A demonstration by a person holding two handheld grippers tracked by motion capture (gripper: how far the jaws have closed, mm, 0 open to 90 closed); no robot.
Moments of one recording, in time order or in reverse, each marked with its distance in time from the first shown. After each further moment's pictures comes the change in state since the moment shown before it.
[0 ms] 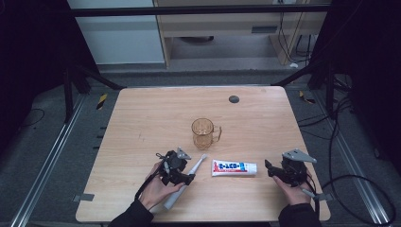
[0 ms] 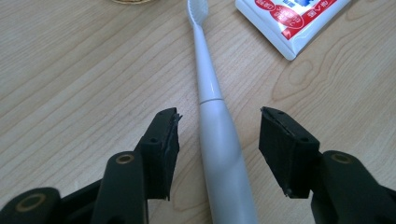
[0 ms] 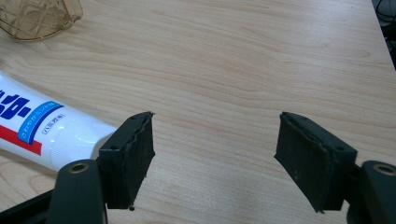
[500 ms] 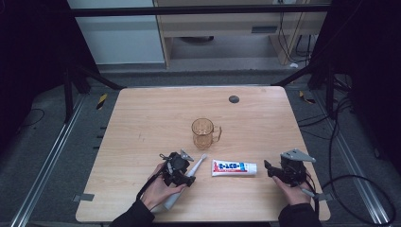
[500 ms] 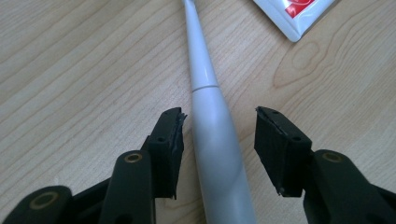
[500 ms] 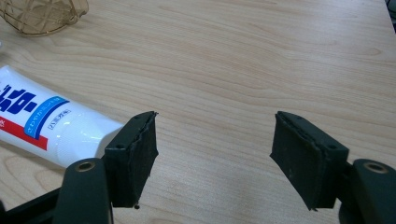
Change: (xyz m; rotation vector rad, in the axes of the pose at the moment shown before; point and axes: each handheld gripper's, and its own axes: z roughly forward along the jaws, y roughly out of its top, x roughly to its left) left arm -0.002 0.000 0.011 0.070 -0.007 0.004; right arm 0.000 0.000 0.001 0.015 0.022 -0.010
